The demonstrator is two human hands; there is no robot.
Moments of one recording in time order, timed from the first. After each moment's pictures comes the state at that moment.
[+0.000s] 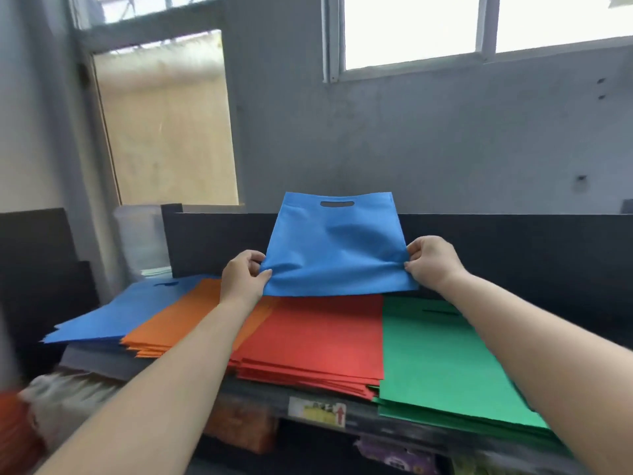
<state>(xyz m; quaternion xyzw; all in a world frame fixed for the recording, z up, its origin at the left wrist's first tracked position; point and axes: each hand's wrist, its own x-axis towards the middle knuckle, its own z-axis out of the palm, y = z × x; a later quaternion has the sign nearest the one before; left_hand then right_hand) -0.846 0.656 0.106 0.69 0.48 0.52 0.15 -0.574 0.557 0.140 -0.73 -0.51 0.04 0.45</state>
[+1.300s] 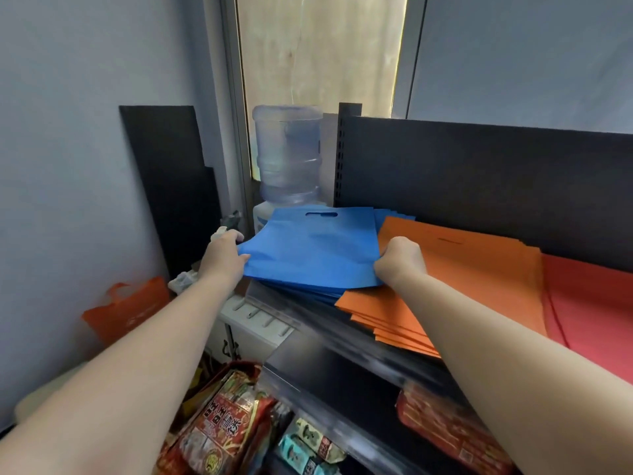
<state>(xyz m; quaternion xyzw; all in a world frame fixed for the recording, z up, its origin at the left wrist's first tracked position) -1.251 0.883 -0.007 0.60 0.72 0.34 0.09 -0.987 0.873 0.010 -0.74 -0.60 0.13 0.27</state>
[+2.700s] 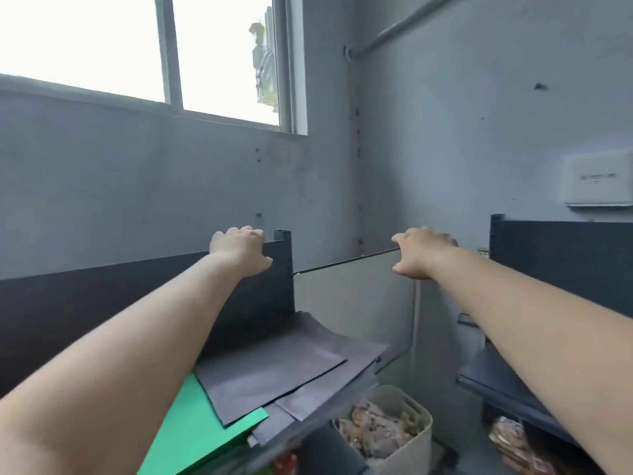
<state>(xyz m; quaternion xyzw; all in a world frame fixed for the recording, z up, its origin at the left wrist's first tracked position) -0.490 0.491 0.217 0.95 0.17 0.22 -0.10 -0.420 0.221 0.214 -0.97 -0.16 -0.20 -0.04</state>
